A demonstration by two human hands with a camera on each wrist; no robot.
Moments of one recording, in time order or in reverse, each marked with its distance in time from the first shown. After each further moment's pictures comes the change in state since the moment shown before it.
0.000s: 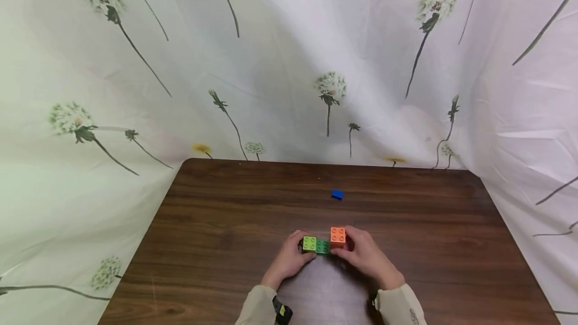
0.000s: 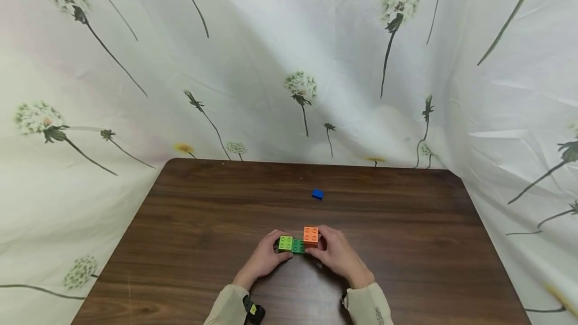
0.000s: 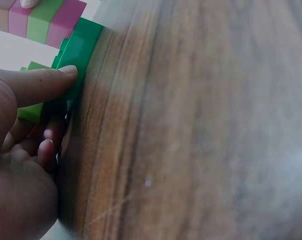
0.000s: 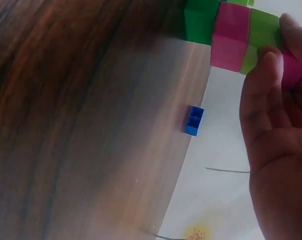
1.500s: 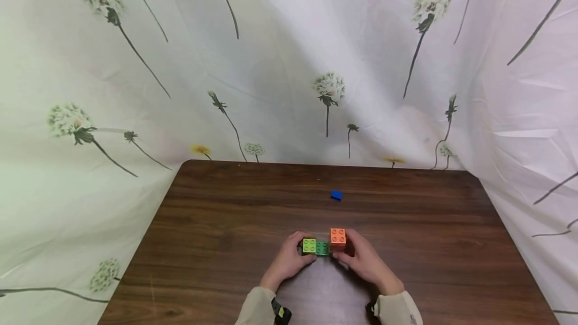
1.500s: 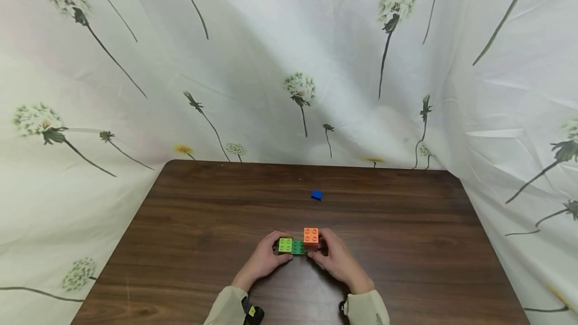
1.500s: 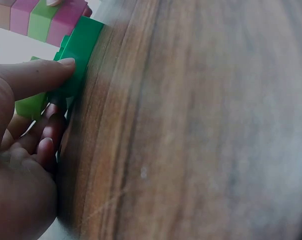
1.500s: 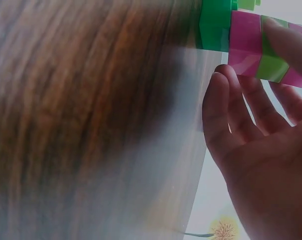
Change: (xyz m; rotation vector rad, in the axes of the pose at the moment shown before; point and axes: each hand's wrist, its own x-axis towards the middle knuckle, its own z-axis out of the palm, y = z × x) left_hand -0.001 -0.001 0.001 -0.014 -0.001 -0.007; right_hand -0.010 0.011 0.010 0.104 -0.007 0.183
